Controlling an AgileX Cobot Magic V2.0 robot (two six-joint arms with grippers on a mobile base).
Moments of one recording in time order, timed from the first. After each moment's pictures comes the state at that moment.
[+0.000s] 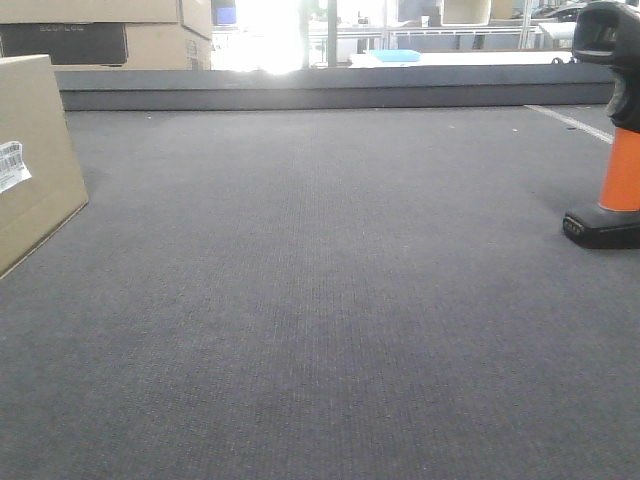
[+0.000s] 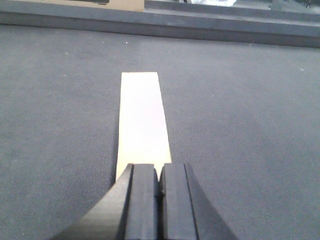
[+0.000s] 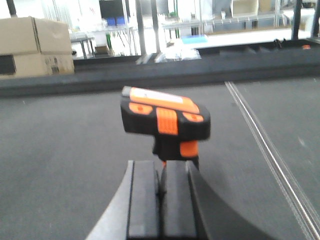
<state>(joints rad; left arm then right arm) -0.06 0.57 -0.58 0.05 0.37 -0.11 -0.03 0.43 -0.15 0.02 -0.16 0.15</state>
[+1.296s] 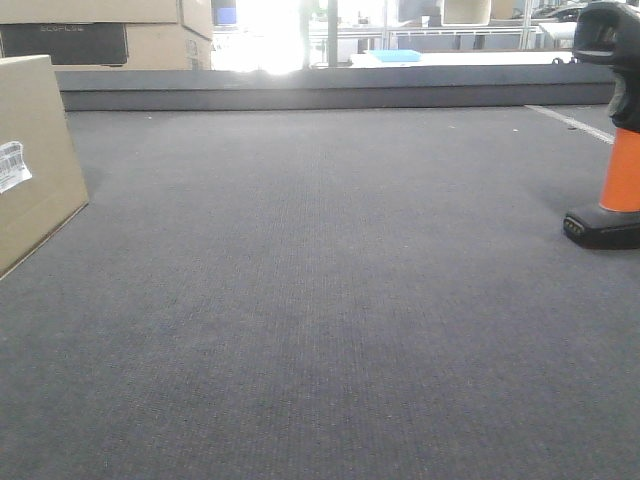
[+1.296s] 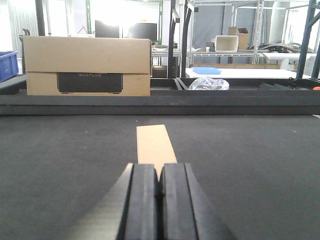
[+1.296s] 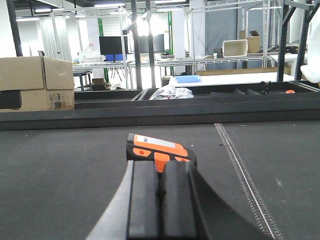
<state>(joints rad) -0.06 0.03 -0.33 0.13 0.30 -0.11 -0.03 0.08 -0.26 -0.03 0.14 0.15</state>
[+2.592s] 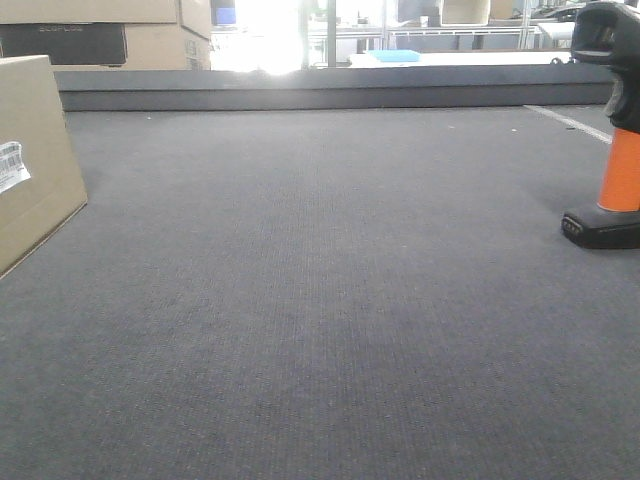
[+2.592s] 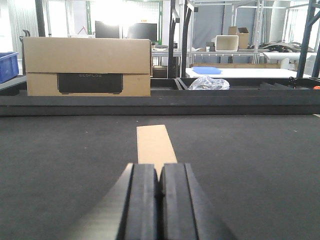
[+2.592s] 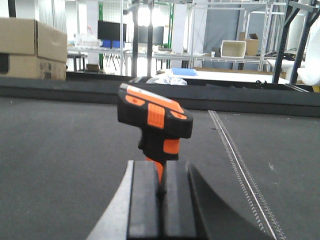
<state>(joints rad) -0.06 0.03 -0.33 0.14 0.30 -0.11 -0.03 0.08 0.00 0.11 -0.11 -0.09</state>
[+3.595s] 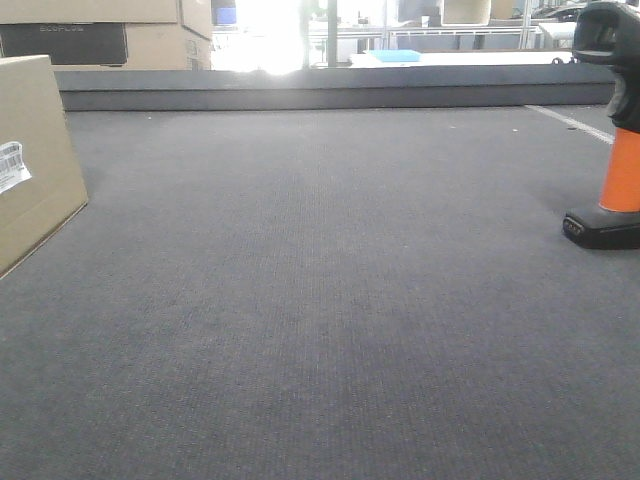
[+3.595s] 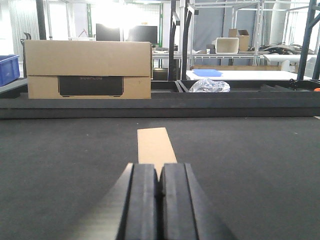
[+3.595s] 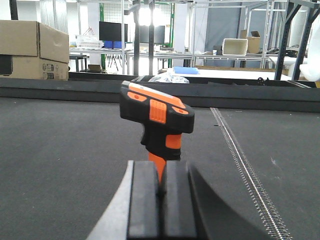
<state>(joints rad) -0.06 0.03 -0.33 0.14 0.29 -0.11 -0.03 0.00 0.00 0.11 -0.02 -0.08</state>
